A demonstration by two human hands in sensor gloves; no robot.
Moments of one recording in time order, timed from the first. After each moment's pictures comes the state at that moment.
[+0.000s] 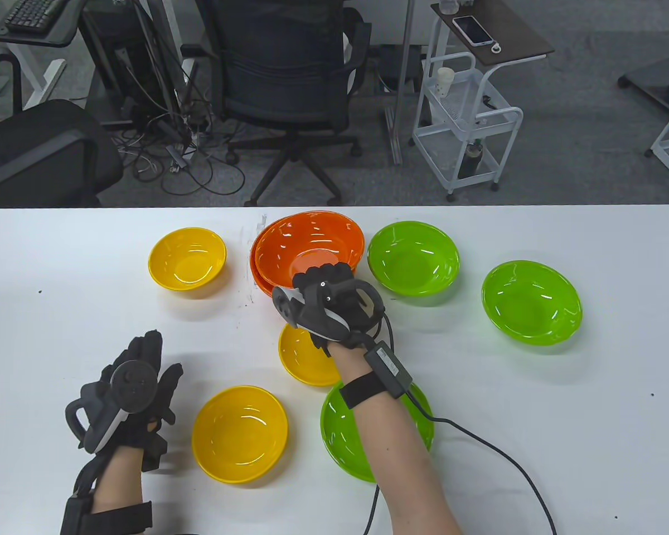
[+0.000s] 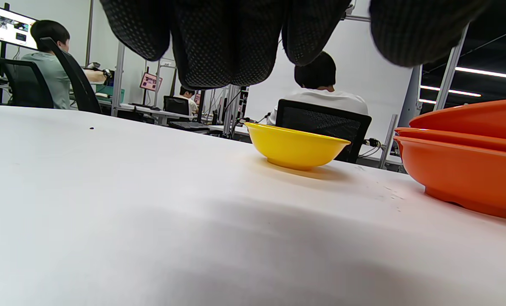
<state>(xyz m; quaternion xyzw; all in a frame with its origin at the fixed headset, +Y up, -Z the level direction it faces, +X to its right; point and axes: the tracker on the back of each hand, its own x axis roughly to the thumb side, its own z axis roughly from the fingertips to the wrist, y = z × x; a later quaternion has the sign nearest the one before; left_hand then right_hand) -0.326 -0.720 -0.256 0.05 0.11 0.10 0.99 -0.048 -0.677 -0.403 -0.16 0.19 -0.96 0.10</state>
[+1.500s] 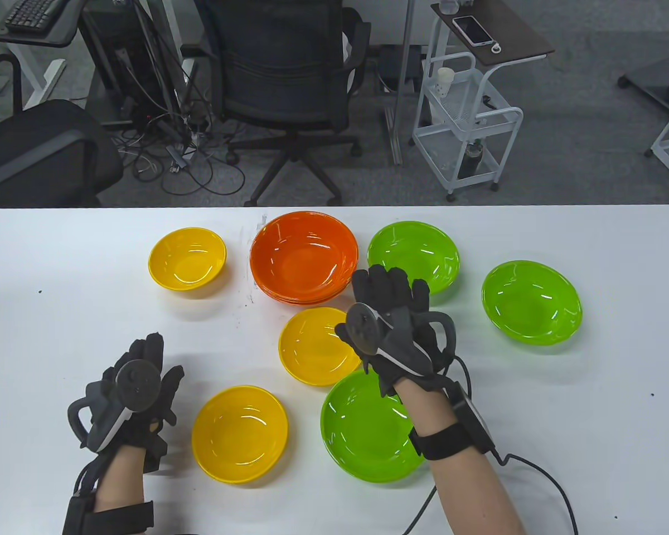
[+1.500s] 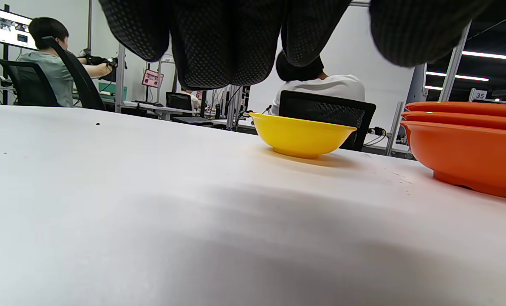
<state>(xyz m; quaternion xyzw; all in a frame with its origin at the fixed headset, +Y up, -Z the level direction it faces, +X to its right) -0.324 -0.727 -0.258 0.03 0.12 0.08 0.99 0.074 -0.635 -0.329 -0.09 0.09 -0.99 0.00</state>
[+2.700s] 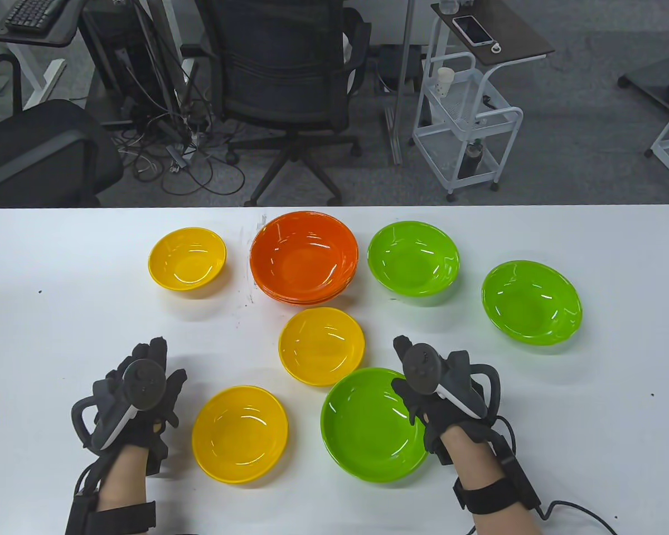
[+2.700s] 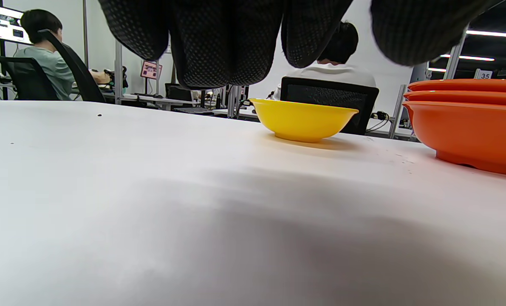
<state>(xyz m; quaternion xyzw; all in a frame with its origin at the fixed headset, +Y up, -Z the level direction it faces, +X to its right) -0.320 -0.730 -0.260 0.01 0.11 0.07 0.99 0.138 -0.701 -0.299 -0.06 -0.03 -1.00 -0.06</state>
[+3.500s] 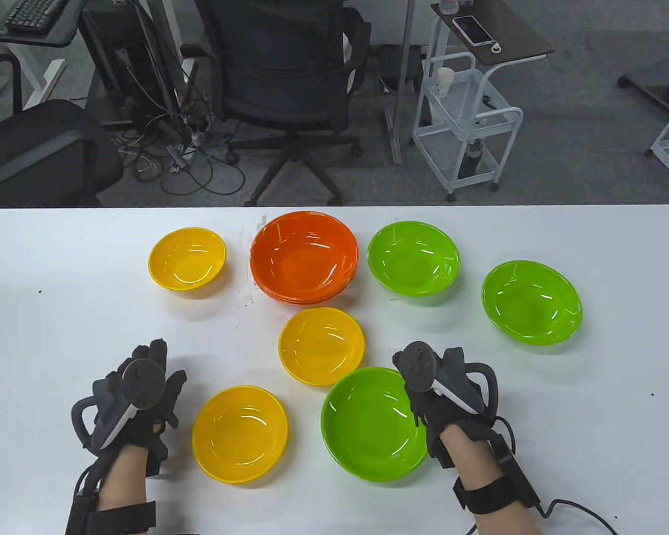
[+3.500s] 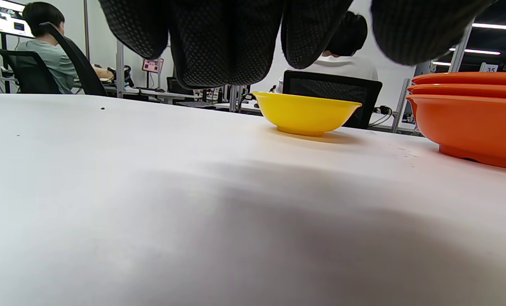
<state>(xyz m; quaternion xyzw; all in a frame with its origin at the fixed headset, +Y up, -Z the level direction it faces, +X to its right) -0.320 -0.731 -0.260 0.00 0.12 0.07 0.99 0.135 -0.708 -0.302 -0.06 -0.08 -0.99 -0.05</state>
